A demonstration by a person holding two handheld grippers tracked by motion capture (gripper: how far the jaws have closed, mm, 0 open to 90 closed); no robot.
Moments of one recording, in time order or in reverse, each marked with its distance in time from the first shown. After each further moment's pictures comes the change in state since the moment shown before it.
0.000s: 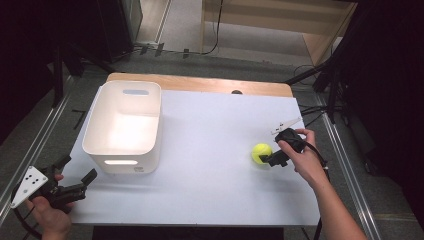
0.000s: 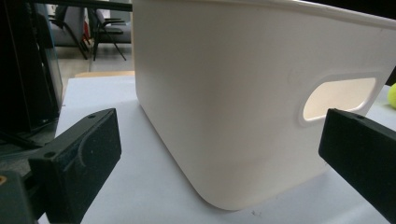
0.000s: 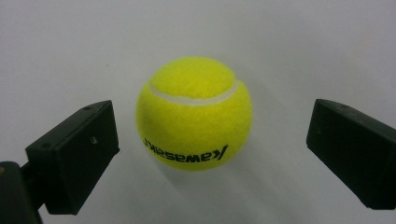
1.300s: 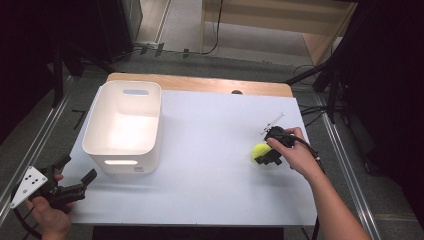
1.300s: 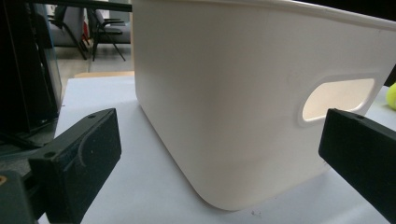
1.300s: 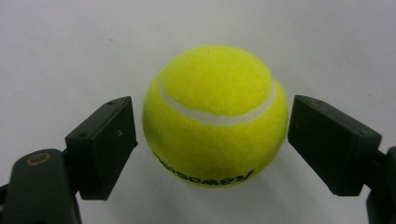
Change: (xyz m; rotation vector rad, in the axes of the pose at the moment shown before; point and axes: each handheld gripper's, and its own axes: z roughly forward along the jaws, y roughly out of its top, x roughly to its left) left arm 0.000 0.000 0.000 -0.004 -0.002 -0.006; right arm 0.002 0.021 0.023 0.203 0.060 -0.048
